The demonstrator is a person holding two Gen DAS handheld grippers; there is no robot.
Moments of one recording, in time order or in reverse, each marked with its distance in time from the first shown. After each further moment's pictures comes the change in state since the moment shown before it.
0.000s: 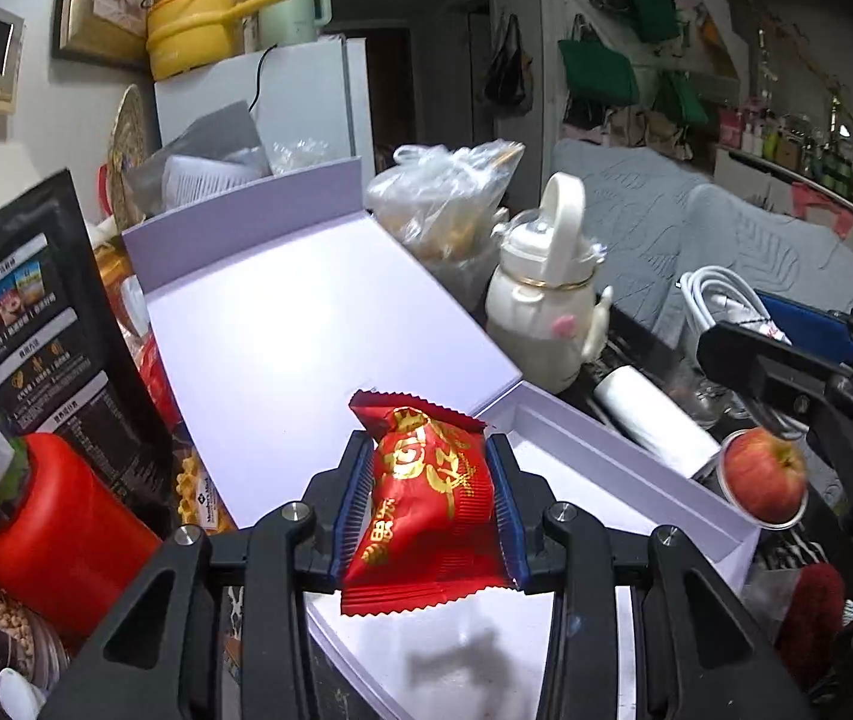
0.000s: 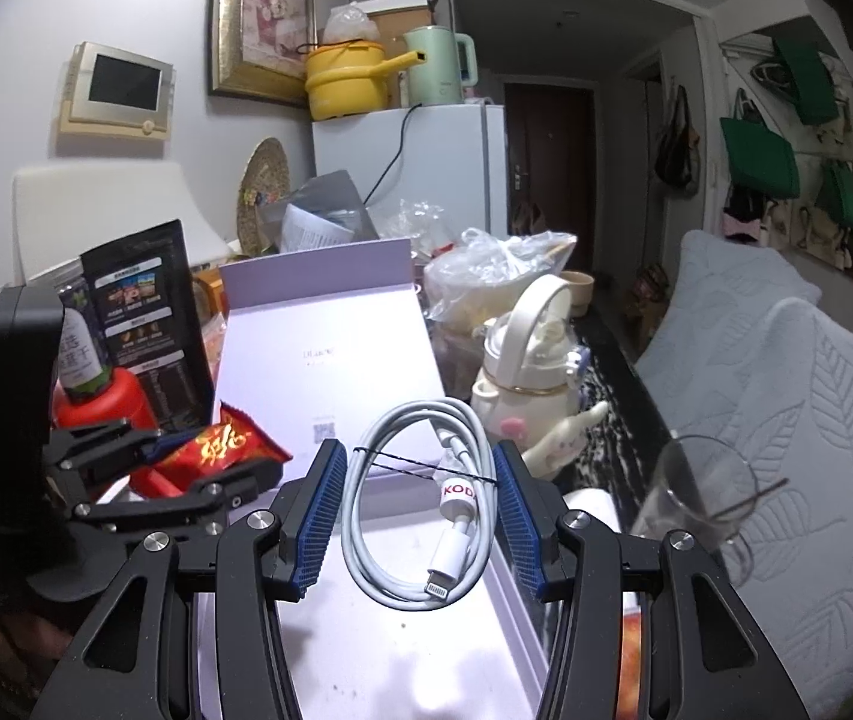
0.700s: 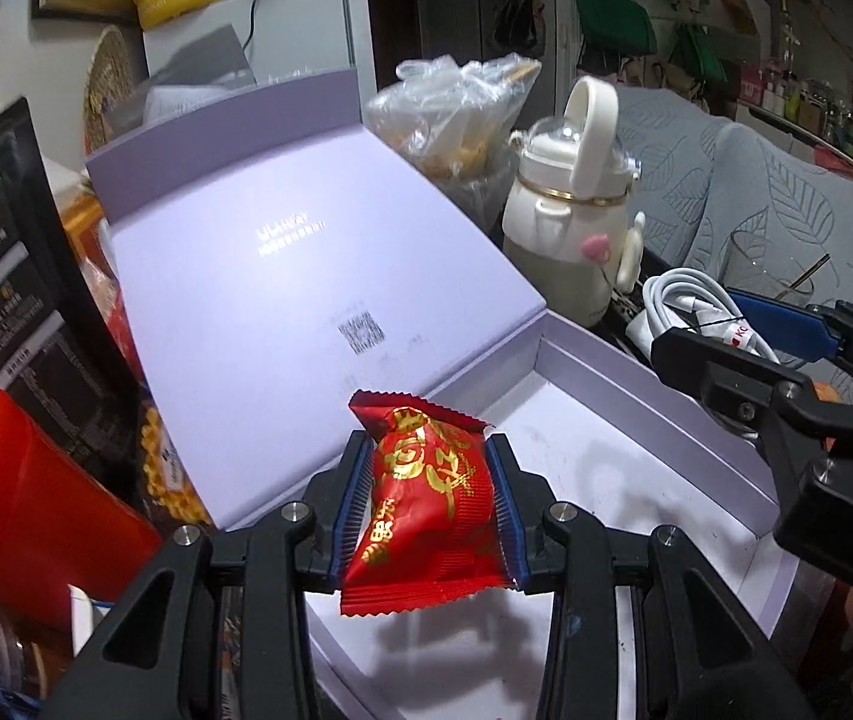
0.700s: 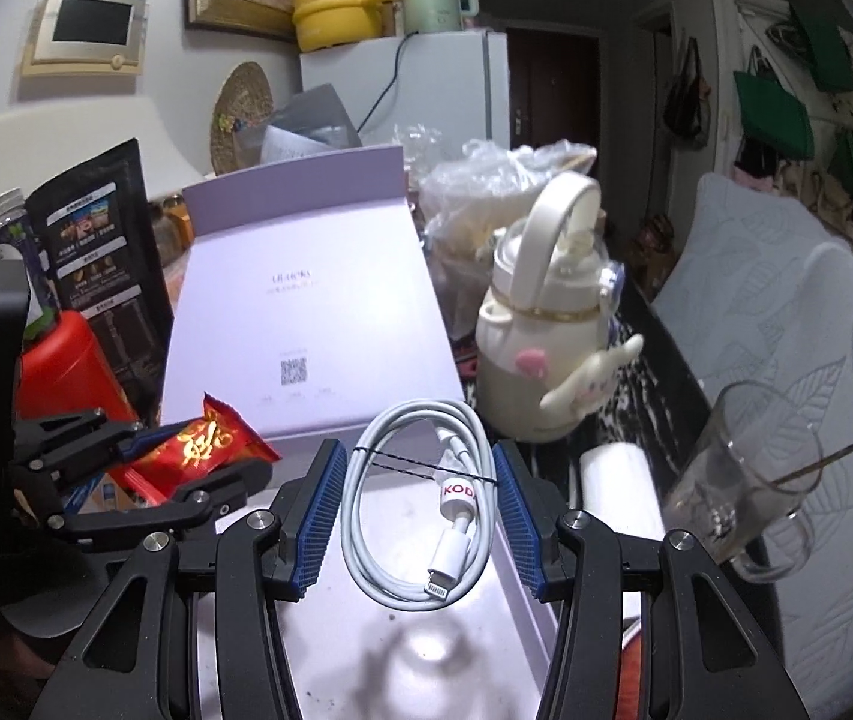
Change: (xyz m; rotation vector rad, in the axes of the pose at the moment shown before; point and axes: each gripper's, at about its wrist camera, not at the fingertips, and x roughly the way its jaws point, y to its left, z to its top) left arm 0.048 -0.003 -0.018 -0.003 0.138 0.022; right arm 0.064 -0.008 -0.022 0.012 0.147 0.000
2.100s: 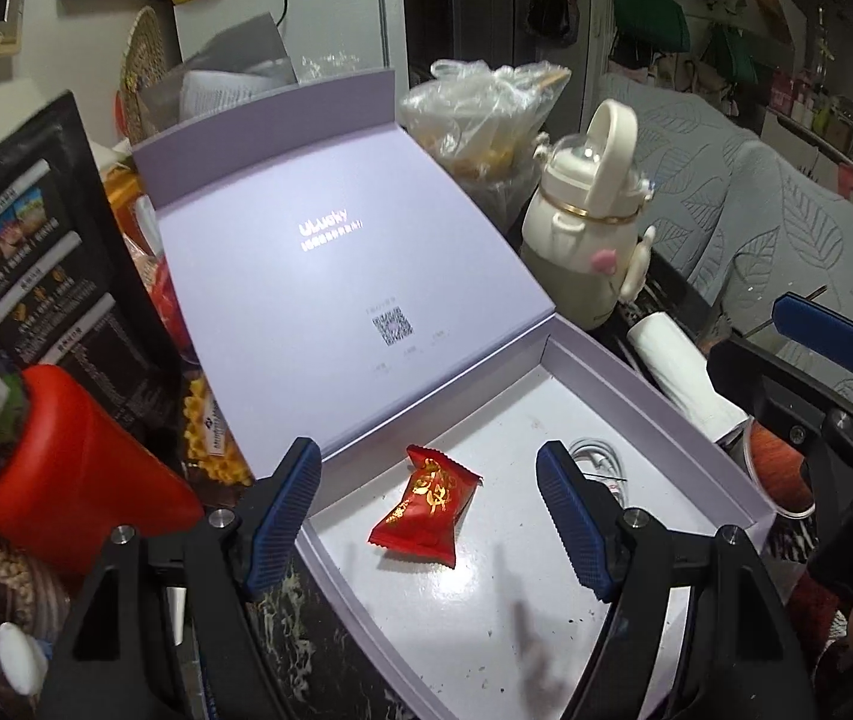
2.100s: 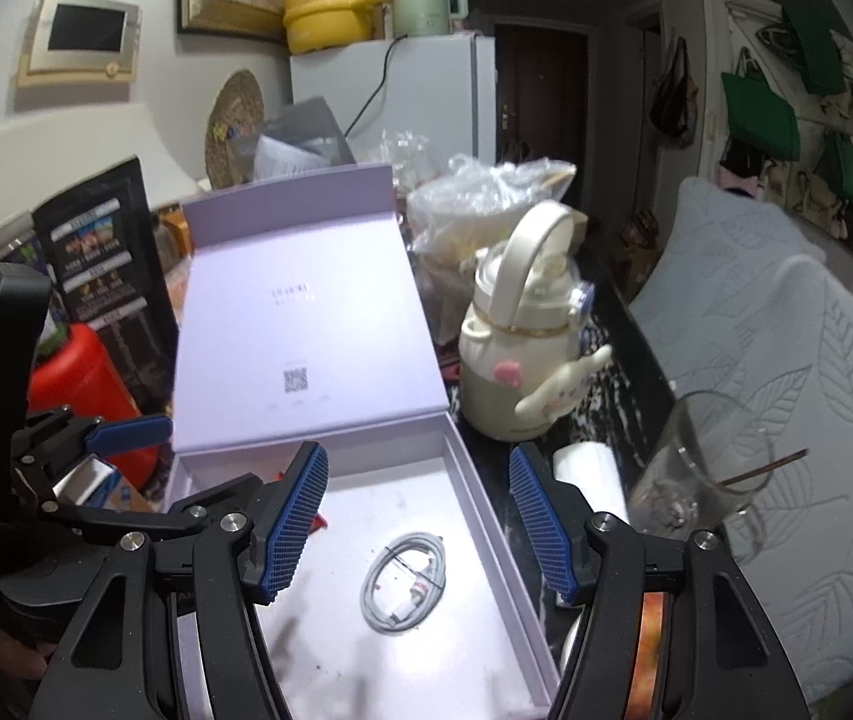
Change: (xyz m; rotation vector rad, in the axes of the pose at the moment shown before) left arm -0.031 0.007 0.012 -0.068 0.072 0.036; right arm -0.041 0.005 0.017 -0.006 0.002 -0.048
